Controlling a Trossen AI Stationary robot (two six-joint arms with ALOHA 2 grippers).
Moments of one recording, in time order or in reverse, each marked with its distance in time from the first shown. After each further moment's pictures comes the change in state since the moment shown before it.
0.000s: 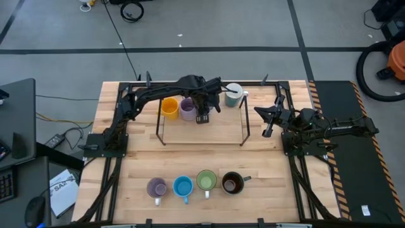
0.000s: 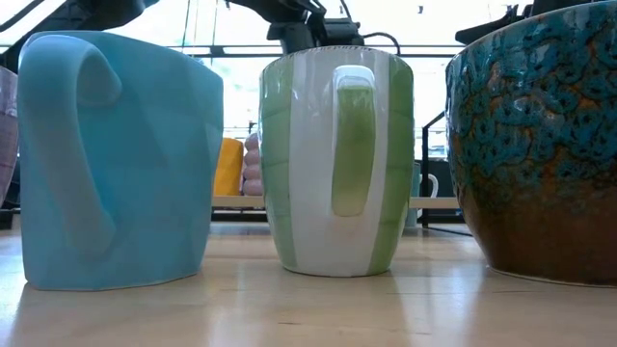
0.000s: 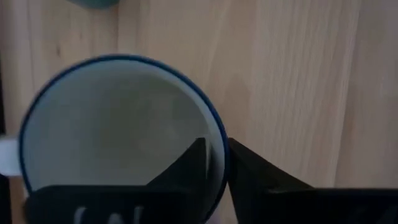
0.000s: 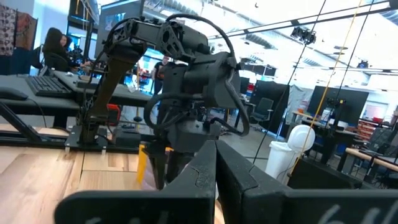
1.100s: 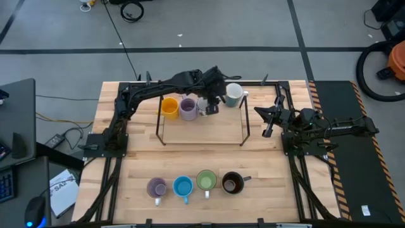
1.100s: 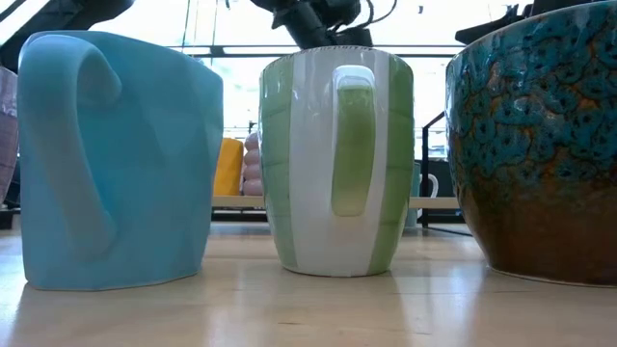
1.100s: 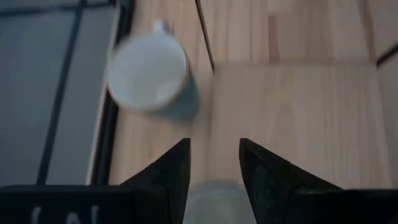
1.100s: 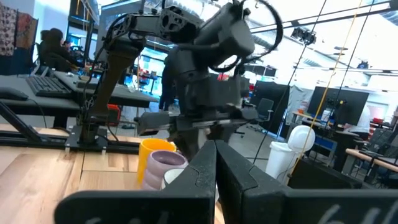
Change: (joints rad) left arm 0.006 -0.066 0.002 0.353 -0.087 0.063; right arm 0.000 0.000 0.000 0.001 -0.002 -0.002
